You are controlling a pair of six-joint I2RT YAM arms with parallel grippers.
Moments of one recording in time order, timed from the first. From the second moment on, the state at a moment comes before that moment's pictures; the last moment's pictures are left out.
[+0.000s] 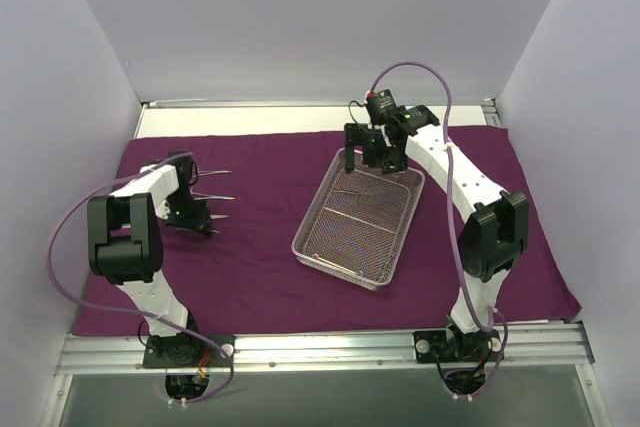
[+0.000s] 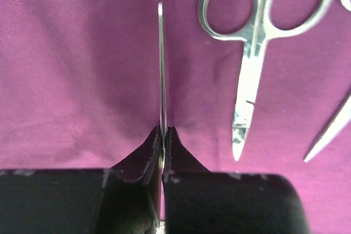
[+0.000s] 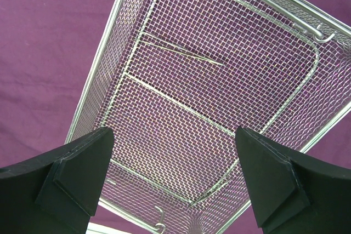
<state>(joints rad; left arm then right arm) 0.05 1.80 1.17 -0.97 -0.08 -1.41 0.44 1.82 1.71 -0.95 0.01 0.40</state>
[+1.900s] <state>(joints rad) 0.15 1.64 1.40 -1.00 -0.39 -0.73 0.70 2.11 2.09 -0.89 0.04 0.37</state>
